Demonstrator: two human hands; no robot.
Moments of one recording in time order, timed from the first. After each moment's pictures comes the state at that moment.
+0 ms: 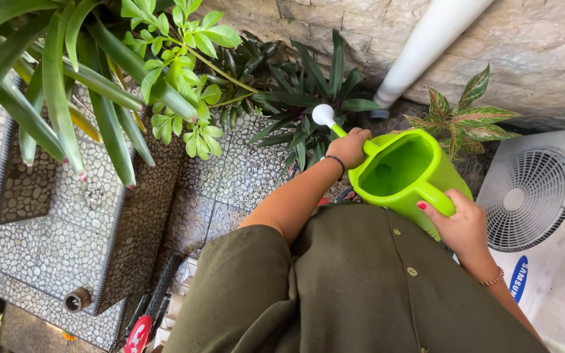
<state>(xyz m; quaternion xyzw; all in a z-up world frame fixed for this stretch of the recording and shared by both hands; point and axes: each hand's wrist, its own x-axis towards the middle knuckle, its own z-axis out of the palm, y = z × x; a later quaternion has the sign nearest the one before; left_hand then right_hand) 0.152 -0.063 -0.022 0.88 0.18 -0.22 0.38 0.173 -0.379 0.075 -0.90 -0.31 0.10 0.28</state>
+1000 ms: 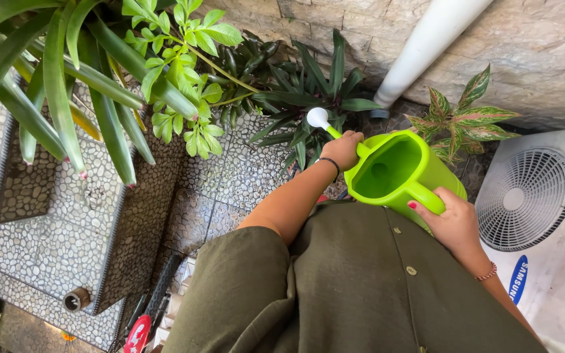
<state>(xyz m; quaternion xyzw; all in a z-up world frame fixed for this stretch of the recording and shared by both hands) 0.136 -0.057 -0.025 0.88 0.20 -0.24 0.36 0.168 -0.371 0.063 -0.90 -0.32 0.12 0.28</state>
